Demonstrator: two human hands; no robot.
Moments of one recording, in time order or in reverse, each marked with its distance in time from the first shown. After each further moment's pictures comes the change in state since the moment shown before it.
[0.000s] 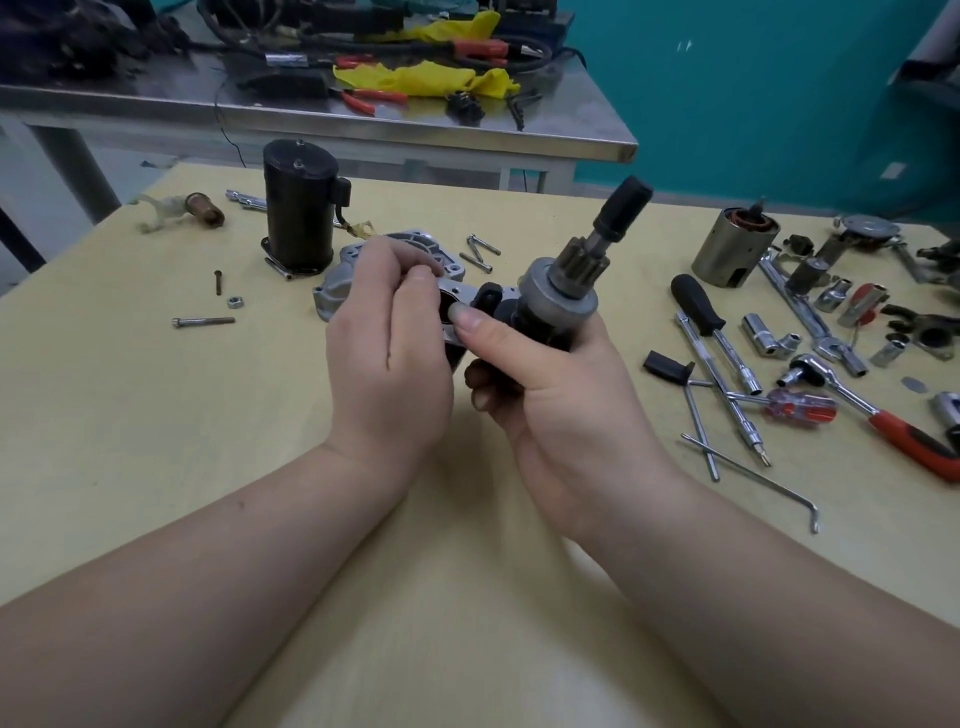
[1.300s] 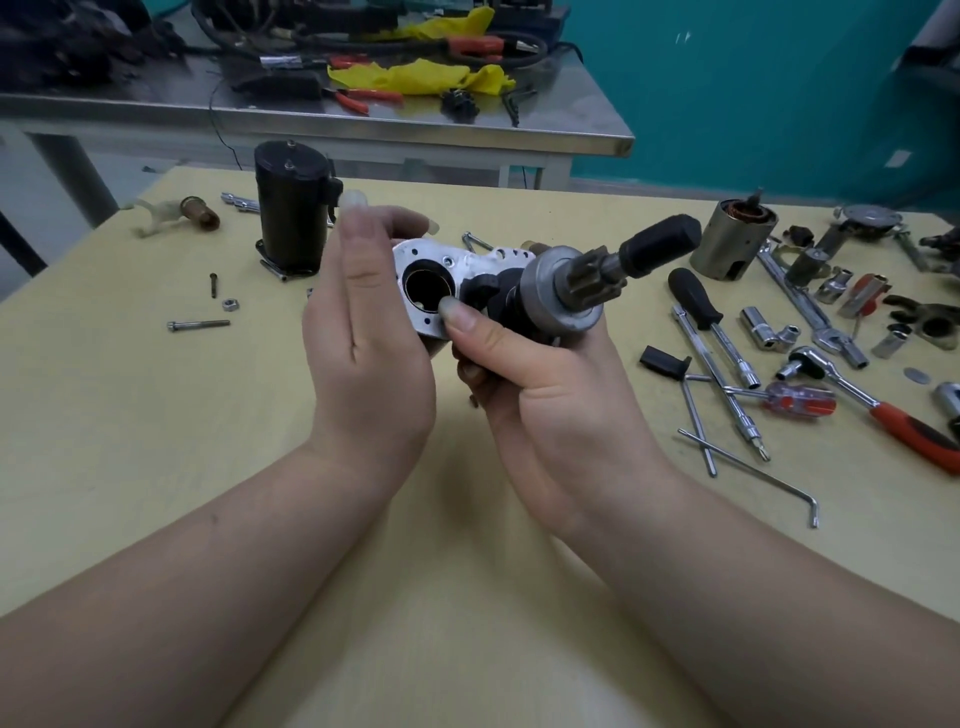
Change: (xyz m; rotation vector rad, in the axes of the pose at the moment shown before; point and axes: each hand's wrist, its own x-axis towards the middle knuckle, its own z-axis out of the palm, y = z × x) left_hand 0.000 0.025 0.001 -0.230 0.071 -0.054; right_hand -0.003 -0.006 0.007 0.169 -0.079 -0.089
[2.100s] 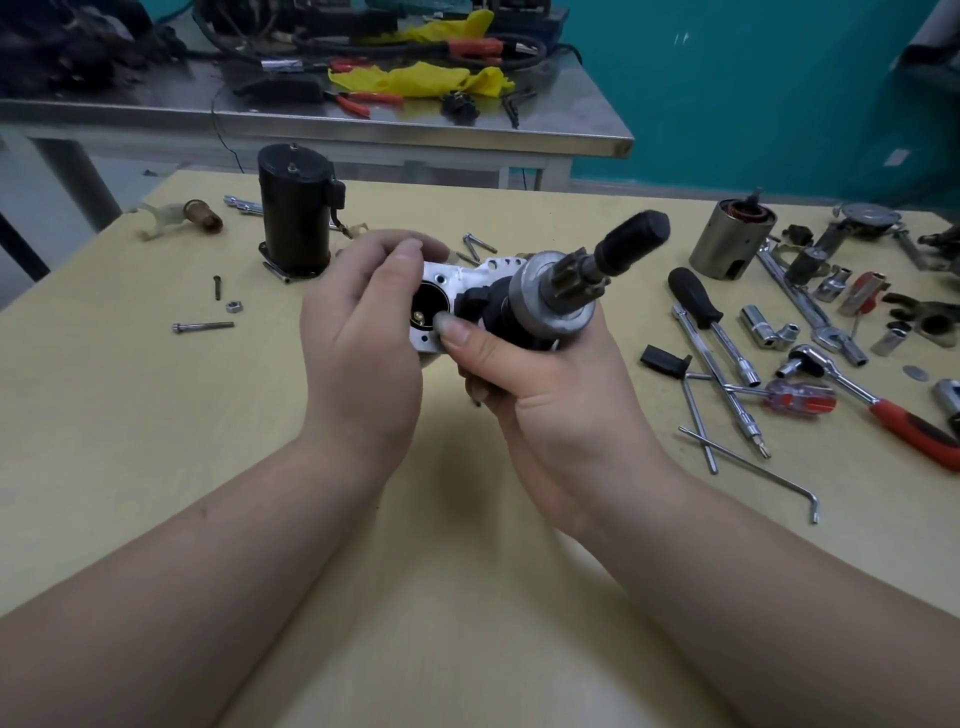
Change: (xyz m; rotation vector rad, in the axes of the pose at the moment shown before) left_hand 0.009 -0.005 -0.012 -0.023 -0.133 -0.116; right_hand 0.001 0.002 -0.009 -0.145 -0.042 -0.011
